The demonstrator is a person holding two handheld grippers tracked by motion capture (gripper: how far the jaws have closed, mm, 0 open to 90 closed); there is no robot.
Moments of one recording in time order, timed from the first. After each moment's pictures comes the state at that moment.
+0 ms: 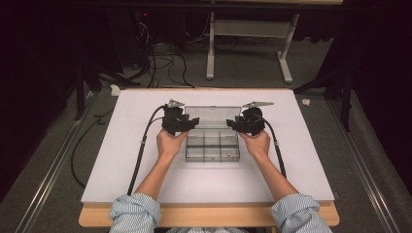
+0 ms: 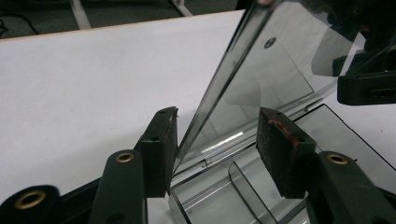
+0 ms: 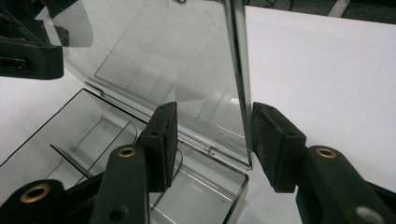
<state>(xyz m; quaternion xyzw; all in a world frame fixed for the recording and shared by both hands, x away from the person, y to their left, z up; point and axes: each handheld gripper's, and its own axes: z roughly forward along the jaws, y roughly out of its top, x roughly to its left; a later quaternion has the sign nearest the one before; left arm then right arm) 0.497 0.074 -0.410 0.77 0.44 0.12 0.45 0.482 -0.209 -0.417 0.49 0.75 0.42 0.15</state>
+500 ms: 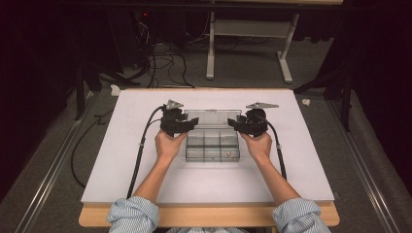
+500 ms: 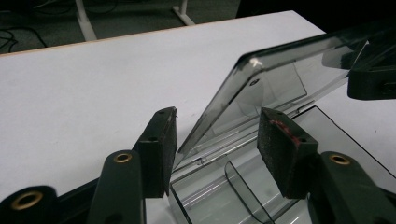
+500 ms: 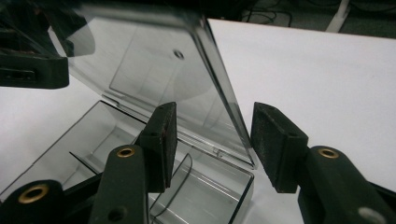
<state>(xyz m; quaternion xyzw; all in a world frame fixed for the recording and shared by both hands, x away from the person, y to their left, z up) 0.486 0.077 -0.402 0.76 0.43 0.14 0.46 0.467 -0.213 -0.408 0.49 0.73 0.45 0.16</state>
